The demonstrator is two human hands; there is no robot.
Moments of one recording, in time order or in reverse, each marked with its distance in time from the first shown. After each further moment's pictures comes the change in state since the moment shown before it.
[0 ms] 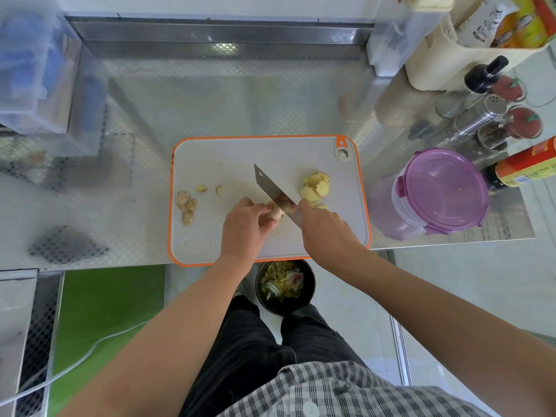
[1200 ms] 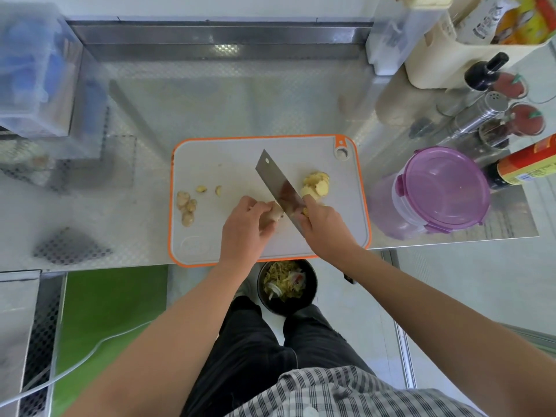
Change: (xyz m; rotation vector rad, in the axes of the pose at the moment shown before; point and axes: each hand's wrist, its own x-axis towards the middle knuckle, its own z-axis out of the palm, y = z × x) left_hand -0.007 -0.008 0.006 0.042 0.072 0.134; right_hand 0.018 0.022 0.026 0.350 0.113 -0.056
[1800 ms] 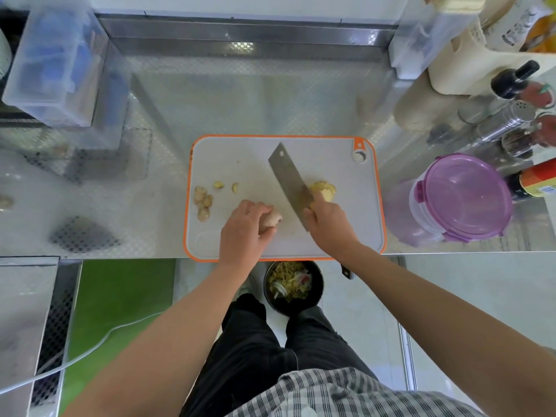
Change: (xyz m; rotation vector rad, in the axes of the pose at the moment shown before) left_hand -0.012 -0.021 -0.018 0.029 0.002 -0.041; right_hand 0.023 -0.006 0.018 0.018 0.005 0.026
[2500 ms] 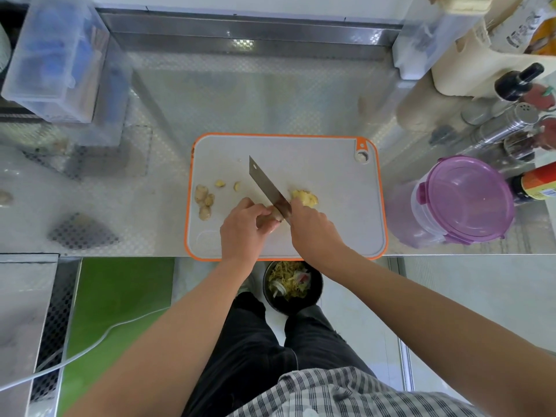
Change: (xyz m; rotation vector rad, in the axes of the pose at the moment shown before) left_hand 0.008 0.004 0.001 -0.089 0.030 -0.148; right_hand -0.011 -0.043 0.007 -0.315 -0.078 -0.007
